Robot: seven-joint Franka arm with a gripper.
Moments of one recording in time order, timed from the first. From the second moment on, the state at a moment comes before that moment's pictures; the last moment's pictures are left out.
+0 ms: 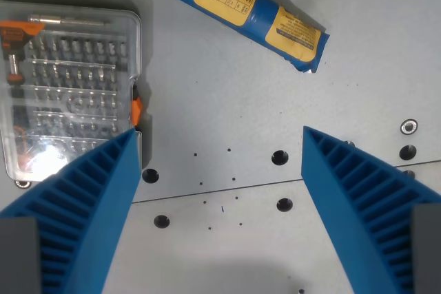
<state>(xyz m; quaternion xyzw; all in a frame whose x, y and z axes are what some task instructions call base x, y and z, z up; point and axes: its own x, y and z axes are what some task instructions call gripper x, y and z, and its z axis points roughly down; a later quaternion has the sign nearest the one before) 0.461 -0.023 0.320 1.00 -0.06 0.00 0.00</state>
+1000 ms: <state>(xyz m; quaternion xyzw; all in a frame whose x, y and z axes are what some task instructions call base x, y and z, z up) 0.462 -0.023 0.314 1.00 -0.03 -0.01 0.00</state>
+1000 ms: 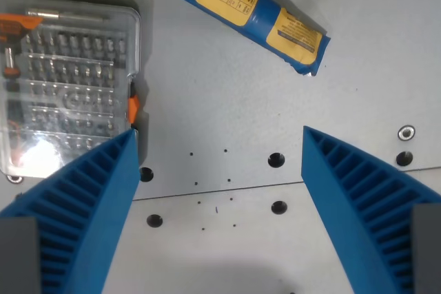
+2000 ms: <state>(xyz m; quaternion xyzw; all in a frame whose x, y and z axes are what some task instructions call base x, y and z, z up) 0.480 -0.030 0.265 0.99 0.11 -0.01 0.01</state>
